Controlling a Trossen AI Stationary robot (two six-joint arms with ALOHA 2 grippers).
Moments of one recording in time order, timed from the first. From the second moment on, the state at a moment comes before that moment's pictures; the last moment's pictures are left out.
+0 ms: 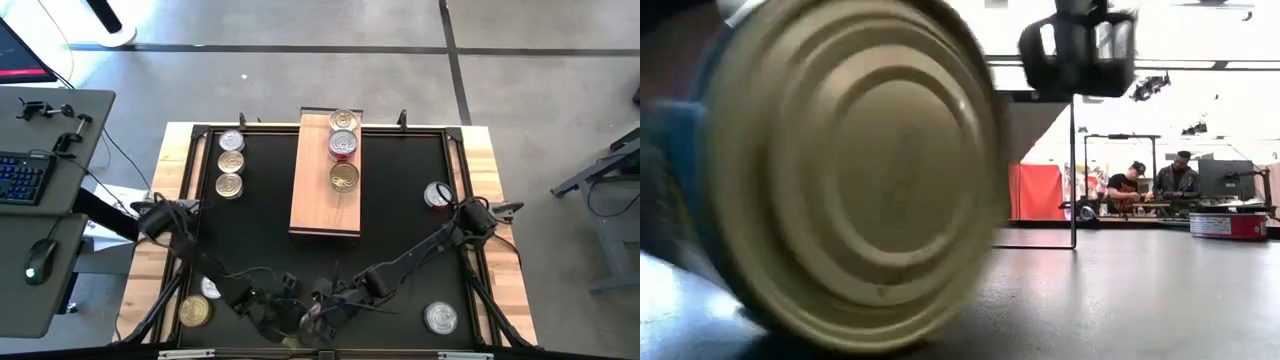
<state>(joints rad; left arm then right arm) -0.75 1.99 1.05 0.03 -0.46 -0.11 0.55 2.08 1.57 -0.26 0.02 1.11</state>
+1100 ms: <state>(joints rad) -1.00 1.72 1.06 -0.23 -0.87 -1.18 0.52 1.94 1.62 -0.59 -0.09 0.13</state>
